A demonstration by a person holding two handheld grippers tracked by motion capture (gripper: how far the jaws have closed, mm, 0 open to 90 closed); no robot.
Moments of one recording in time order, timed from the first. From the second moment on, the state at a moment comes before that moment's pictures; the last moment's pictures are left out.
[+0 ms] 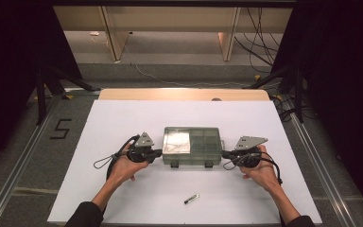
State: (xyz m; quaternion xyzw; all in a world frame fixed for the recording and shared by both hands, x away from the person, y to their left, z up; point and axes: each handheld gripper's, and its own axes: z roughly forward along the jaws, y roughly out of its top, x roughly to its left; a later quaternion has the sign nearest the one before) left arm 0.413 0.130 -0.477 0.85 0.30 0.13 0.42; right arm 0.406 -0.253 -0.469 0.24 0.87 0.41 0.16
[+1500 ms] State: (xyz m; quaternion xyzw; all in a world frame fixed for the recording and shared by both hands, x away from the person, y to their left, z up) left arm 0.430 0.115 -0.424 0.79 0.32 0.18 0.49; right arm 0.438 -0.238 -0.432 0.23 0.81 0.48 0.24
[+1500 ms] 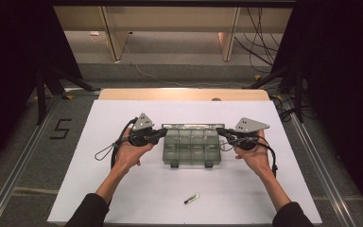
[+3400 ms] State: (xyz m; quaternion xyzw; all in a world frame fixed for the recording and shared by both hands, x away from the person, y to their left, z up) left arm 0.429 0.116 -0.458 0.82 0.37 0.13 0.42; right arm 0.459 -0.237 -0.421 0.28 0.81 0.44 0.25
